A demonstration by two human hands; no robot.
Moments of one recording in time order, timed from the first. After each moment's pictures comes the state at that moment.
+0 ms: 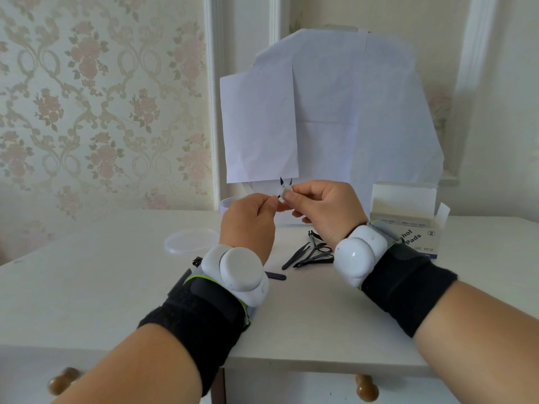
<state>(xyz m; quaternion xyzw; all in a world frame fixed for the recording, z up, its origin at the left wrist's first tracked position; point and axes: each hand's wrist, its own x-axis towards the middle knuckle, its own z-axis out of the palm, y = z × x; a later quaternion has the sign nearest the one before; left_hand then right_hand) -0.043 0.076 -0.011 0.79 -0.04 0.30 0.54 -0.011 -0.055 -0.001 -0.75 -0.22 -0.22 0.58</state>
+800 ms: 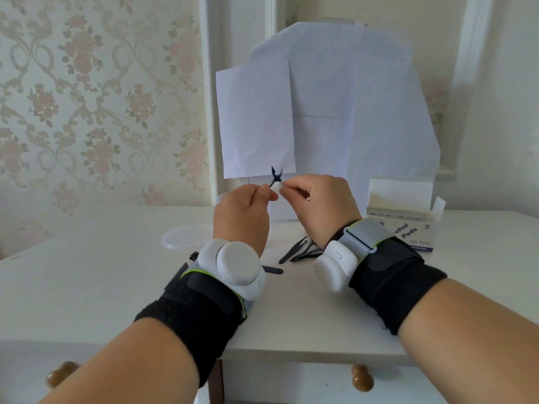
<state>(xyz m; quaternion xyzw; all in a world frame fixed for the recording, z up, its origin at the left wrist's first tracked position) -0.043 0.077 -0.012 0.76 -0.04 0.33 0.56 -0.007 -0.052 -0.001 -0.83 -0.23 -0.38 0.33</state>
